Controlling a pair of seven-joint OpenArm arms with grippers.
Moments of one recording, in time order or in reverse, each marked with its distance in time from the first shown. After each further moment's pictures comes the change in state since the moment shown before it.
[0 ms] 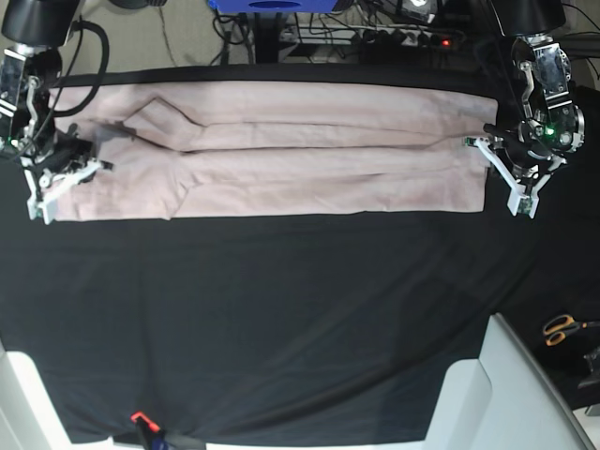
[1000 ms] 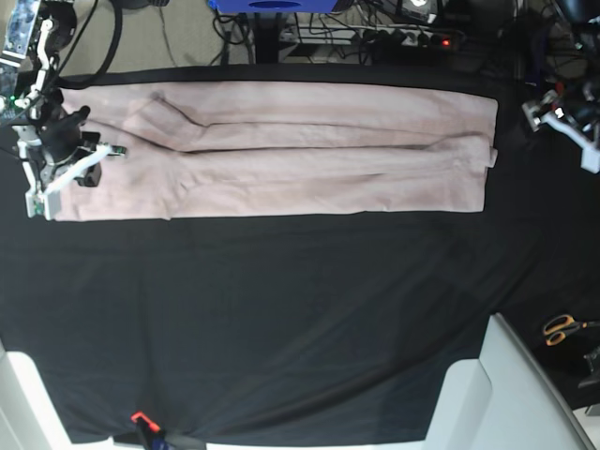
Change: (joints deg) left arm 4.1 -9.9 -16.5 -15.5 -38.8 -13.9 9.0; right arm -11.0 -5.7 -0.5 24.6 -0.1 0.0 -0.4
